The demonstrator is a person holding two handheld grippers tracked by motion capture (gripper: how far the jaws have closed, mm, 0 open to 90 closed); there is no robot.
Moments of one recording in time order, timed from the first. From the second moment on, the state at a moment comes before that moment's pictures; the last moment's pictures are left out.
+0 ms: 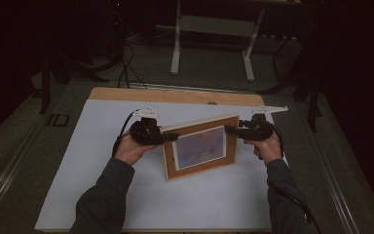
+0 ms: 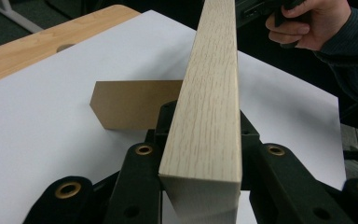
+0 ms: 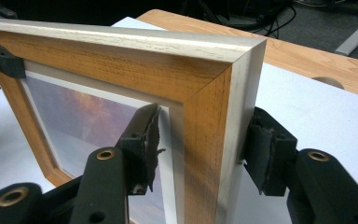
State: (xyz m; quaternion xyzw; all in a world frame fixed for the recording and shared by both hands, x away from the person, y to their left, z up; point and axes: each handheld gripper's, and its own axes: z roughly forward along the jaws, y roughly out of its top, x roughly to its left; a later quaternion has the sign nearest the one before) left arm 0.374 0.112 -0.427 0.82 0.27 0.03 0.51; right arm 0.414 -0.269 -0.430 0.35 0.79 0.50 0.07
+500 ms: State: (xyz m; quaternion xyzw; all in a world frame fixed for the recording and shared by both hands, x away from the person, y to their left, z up) left arm 0.383 0.119 -0.428 0.82 0.27 0.04 0.51; right arm 0.401 -0.265 -0.429 0.35 0.80 0.48 0.10
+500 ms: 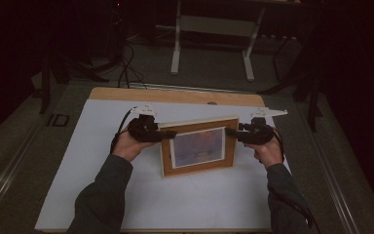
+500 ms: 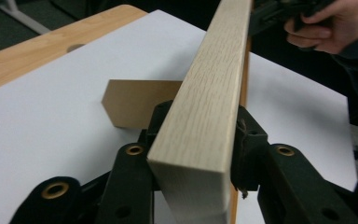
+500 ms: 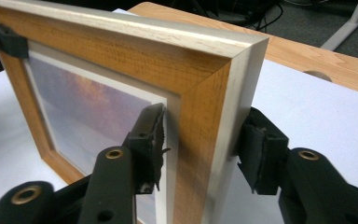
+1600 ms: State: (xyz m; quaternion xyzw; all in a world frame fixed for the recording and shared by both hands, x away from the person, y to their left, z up) left arm 0.394 0.124 -0.431 0.81 0.29 0.06 0.51; right arm 0.376 -0.263 -0.432 0.38 0.80 0.45 0.11
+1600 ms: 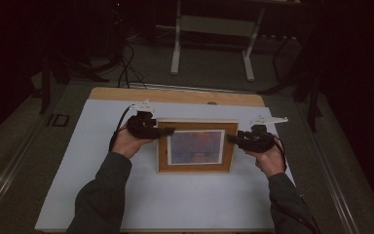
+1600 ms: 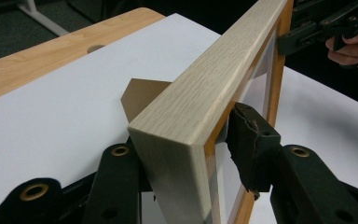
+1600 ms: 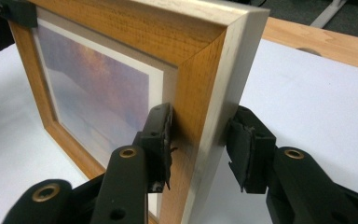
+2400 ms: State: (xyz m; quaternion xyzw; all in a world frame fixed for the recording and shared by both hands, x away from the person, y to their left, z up) left arm 0.395 0.125 -0.431 0.80 0.31 0.05 0.51; right arm 0.367 -0.262 -0.434 0.38 0.80 0.44 0.12
